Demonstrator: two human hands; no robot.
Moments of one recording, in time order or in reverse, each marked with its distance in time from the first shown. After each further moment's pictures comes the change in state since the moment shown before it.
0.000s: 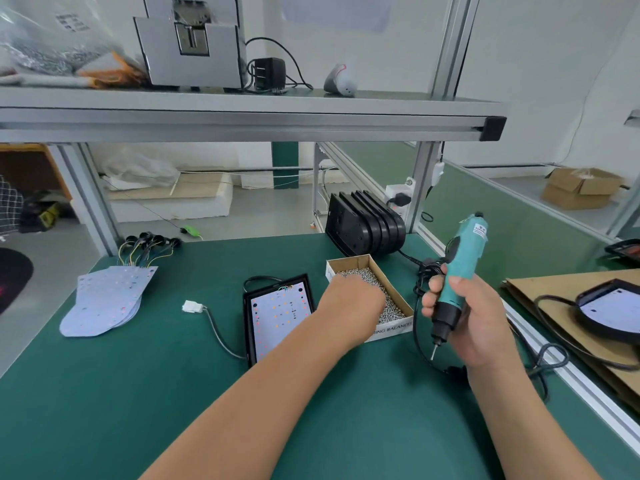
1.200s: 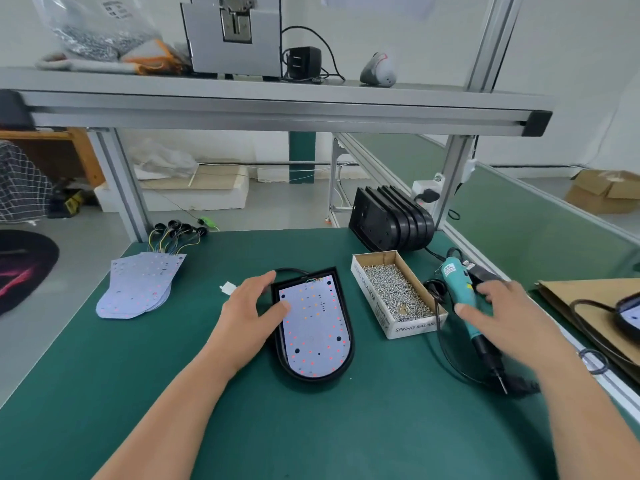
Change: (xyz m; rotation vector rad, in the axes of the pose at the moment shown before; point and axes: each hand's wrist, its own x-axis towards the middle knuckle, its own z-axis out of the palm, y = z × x) left_hand -0.133 -0.142 0.076 -1.072 0.360 -0.534; right_hand 0.009 -0.012 -0.029 -1.711 0.026 0.174
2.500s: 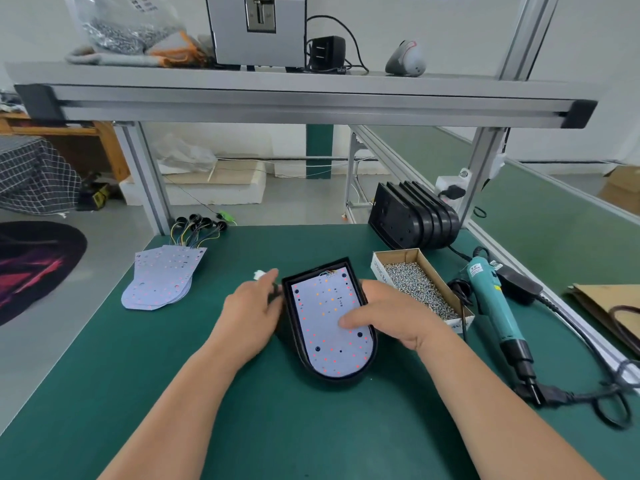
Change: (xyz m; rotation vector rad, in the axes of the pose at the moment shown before) left_hand 0.008 -0.002 -0.017 0.358 0.017 -0.041; right_hand -0.005 -0.174 0.072 0.760 -0.702 -0.305
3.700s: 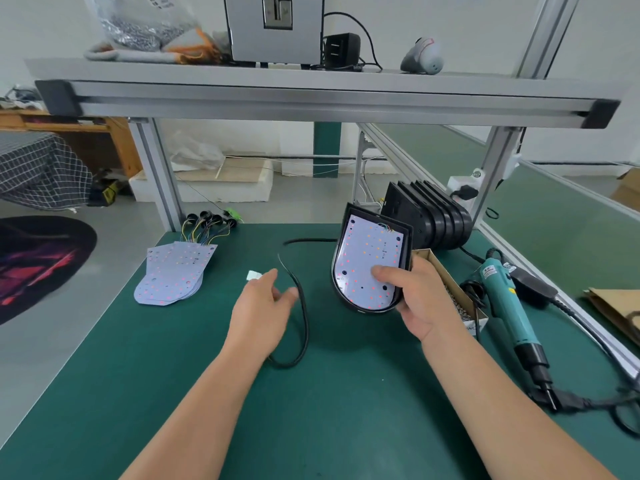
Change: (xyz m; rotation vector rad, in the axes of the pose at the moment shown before) left_hand -0.009 0.017 0.002 -0.257 0.072 -0.231; right_hand 0.009 -0.002 -0.007 0.567 0.423 -0.158
